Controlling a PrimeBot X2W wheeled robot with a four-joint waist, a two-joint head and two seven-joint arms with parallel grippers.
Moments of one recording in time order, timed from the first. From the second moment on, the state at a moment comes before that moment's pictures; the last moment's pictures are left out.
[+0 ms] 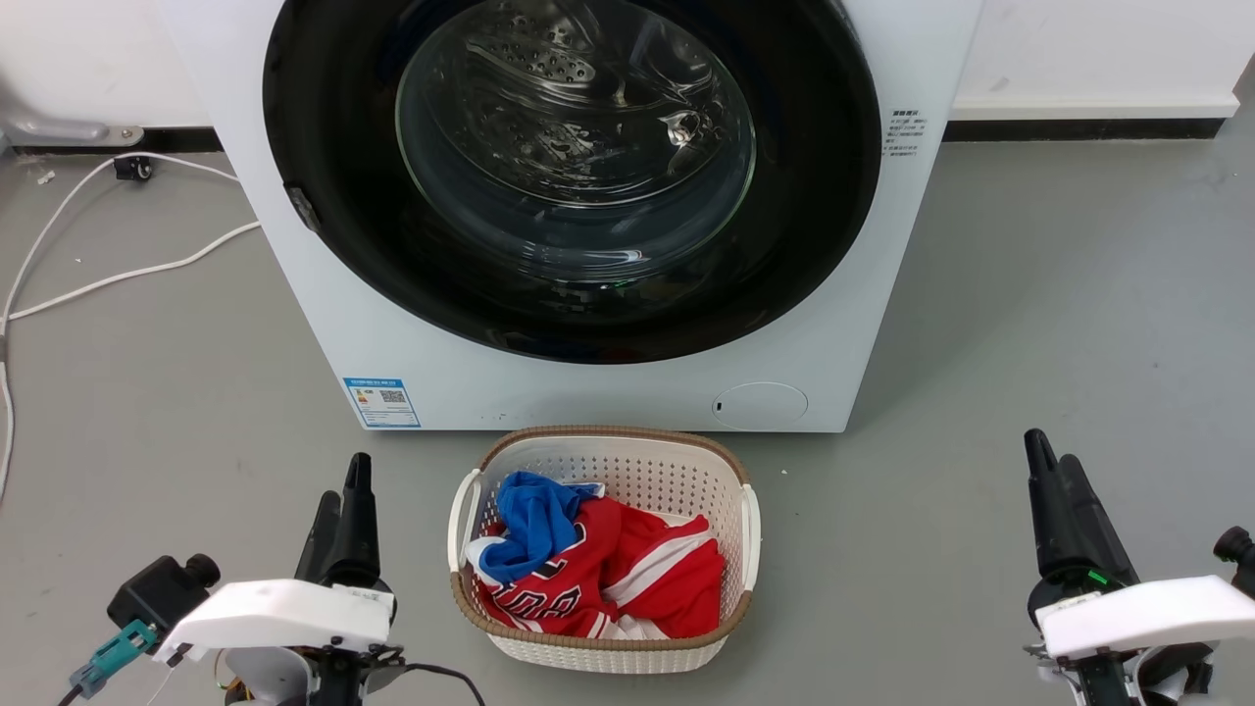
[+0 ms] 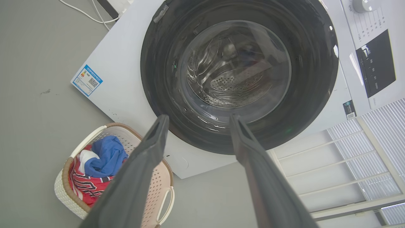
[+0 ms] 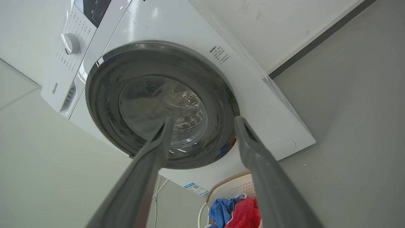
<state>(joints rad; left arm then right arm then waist) -0.06 0.05 0.04 0.13 -1.00 -0.01 -0.03 -0.01 -0.05 -0.06 0.07 0.88 0.13 -0.04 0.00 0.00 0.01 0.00</state>
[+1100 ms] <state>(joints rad) -0.02 0.07 -0.06 0.08 -0.54 0.04 -0.14 0.04 -0.05 -0.06 0.00 0.45 0.13 -0.14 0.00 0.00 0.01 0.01</state>
